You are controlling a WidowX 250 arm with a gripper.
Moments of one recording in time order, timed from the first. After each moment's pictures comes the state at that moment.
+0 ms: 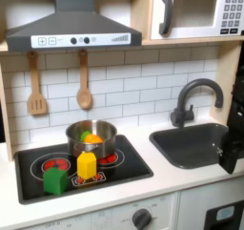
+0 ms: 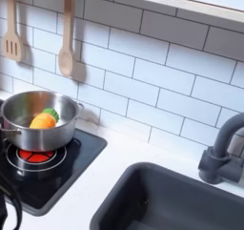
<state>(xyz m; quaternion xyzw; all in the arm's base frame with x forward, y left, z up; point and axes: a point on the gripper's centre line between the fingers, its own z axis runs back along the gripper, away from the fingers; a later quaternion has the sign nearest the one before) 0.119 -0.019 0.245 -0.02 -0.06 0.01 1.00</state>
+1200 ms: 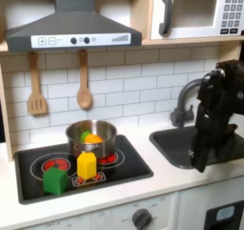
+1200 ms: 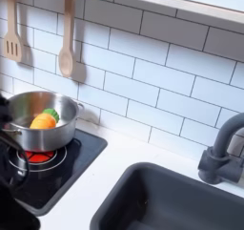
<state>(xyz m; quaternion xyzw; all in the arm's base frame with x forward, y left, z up) 0.161 0.008 0.228 -0.03 -0.06 0.09 0.99</state>
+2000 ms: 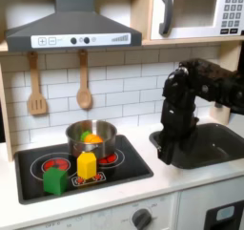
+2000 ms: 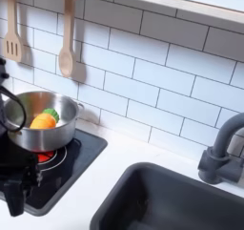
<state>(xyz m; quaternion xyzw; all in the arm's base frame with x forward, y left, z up) 0.210 0.047 0.223 -0.03 -0.08 0.16 0.98</state>
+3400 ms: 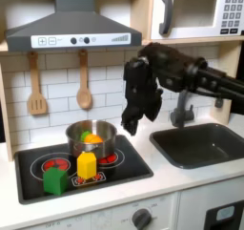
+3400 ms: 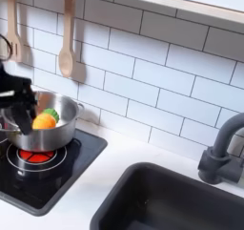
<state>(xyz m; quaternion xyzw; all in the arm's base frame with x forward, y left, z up) 0.271 0.089 0.266 -0.12 -0.22 0.19 0.95</state>
